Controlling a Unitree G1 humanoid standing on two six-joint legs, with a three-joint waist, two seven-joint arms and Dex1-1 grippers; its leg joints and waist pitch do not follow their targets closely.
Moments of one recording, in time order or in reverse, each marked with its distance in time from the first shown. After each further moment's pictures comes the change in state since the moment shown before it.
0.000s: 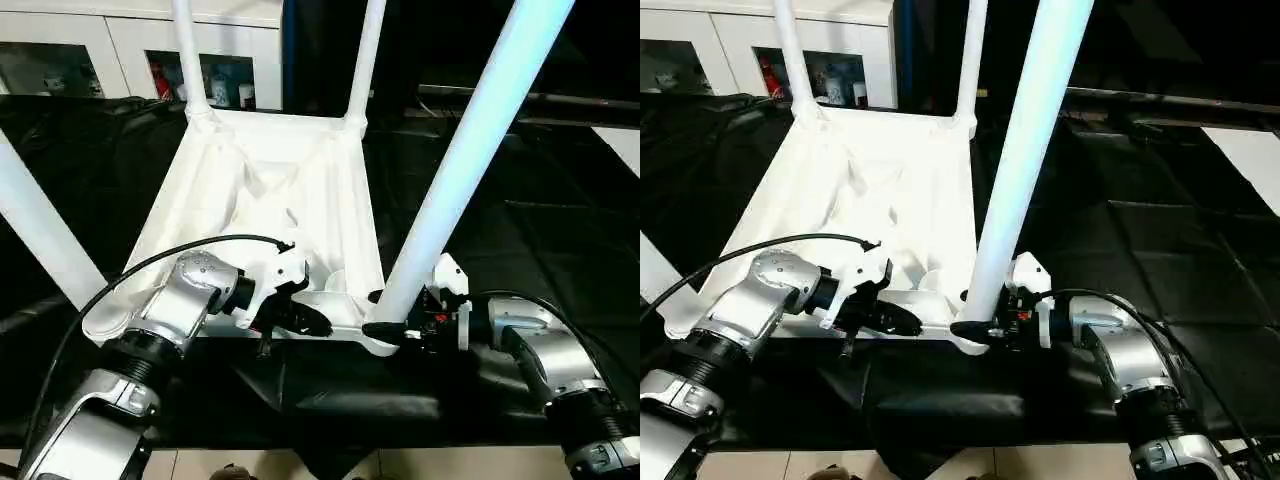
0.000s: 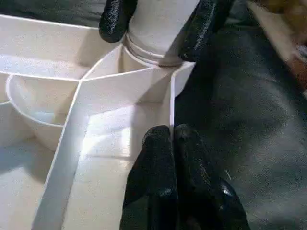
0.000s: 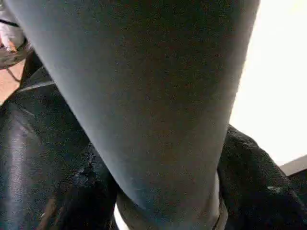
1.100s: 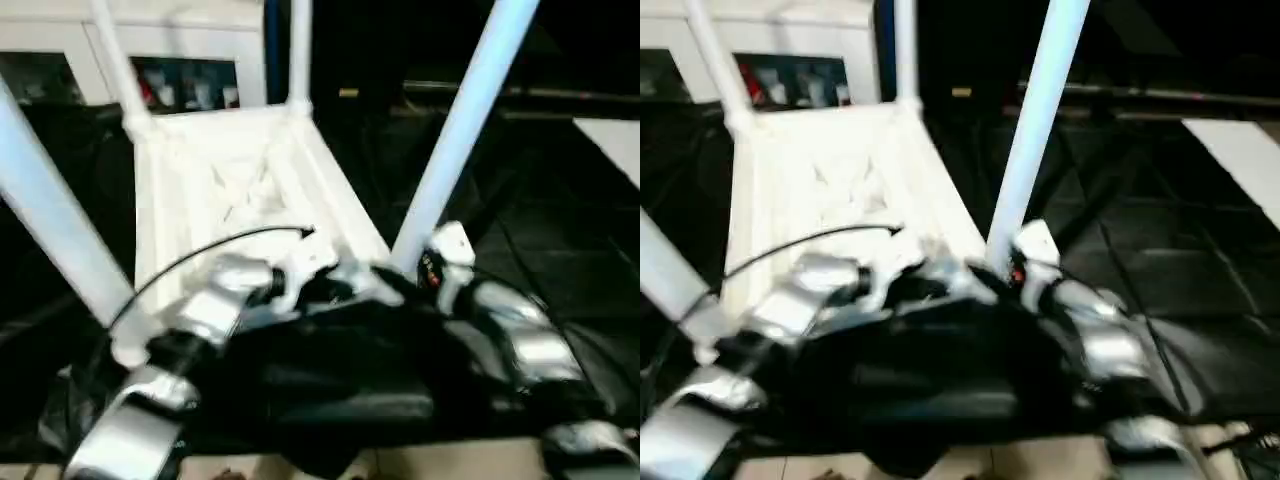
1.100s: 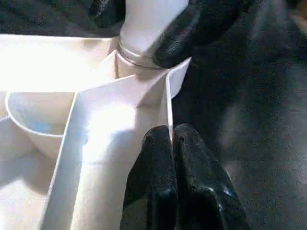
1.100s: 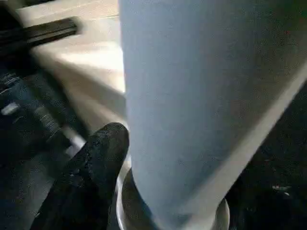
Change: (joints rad) left arm -0.010 -0.072 0.026 0.042 0.028 -0.035 0.151; right arm -0.030 0.056 -0.043 0.066 -0.045 -0.109 -0.199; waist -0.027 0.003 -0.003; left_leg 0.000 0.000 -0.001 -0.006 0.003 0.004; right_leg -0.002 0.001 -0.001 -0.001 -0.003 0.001
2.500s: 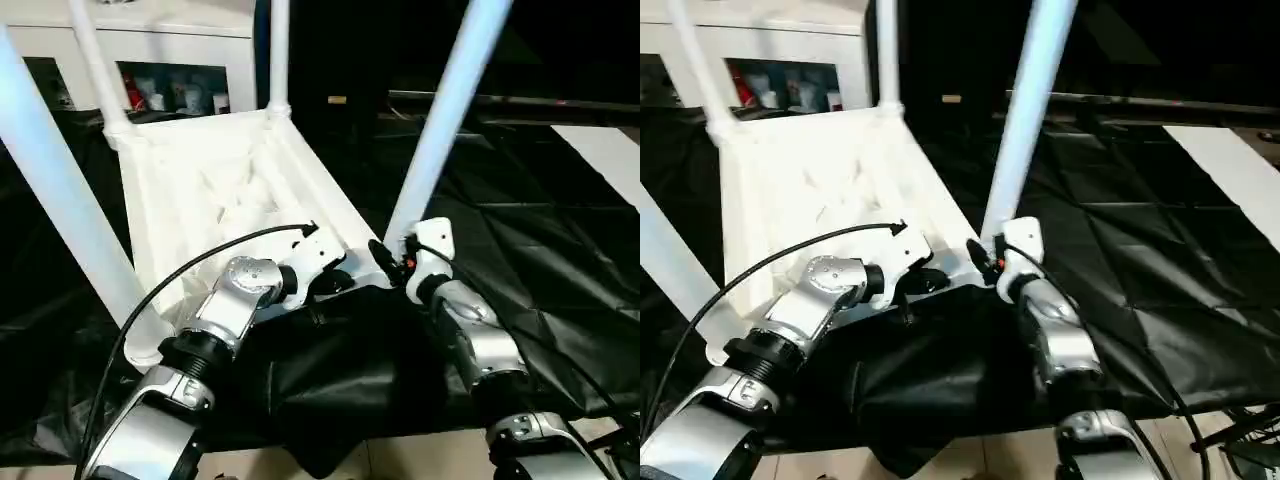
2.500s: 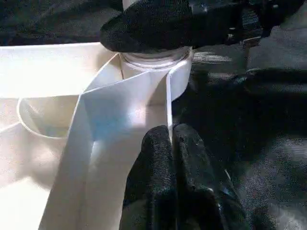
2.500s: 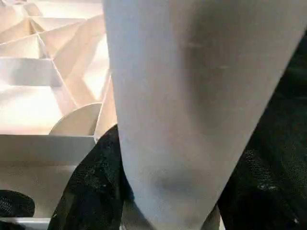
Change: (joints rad) left arm -0.035 -0.120 0.014 0.058 0.095 0.055 0.324; right arm -0.095 0.248 -0.103 0.187 -0.092 -0.033 -0.591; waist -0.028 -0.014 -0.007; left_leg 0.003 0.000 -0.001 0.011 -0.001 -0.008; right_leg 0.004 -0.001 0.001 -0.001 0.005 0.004
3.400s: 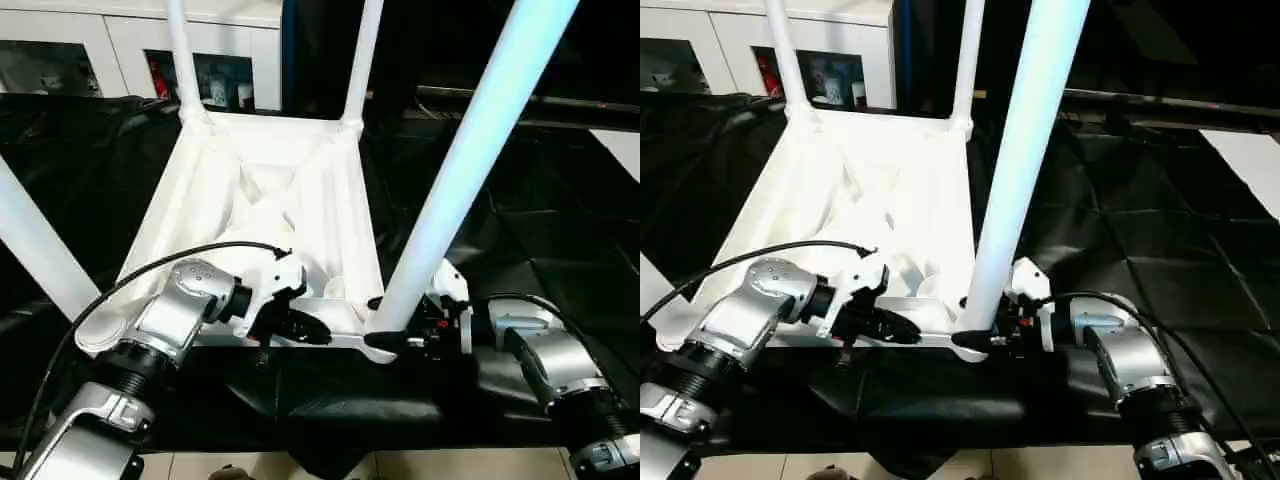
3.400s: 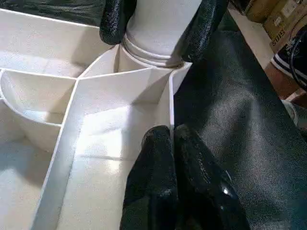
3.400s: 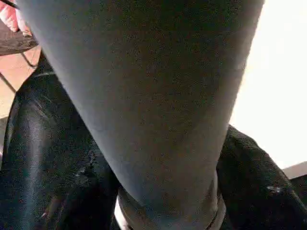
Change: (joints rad) left arm 0.100 0.236 -0.052 -0.212 -0.158 0.083 -0.526; right arm 0.117 -0.337 0.193 -0.254 0.140 0.109 0.881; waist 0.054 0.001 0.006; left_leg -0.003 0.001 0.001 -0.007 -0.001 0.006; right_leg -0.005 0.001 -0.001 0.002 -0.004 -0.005
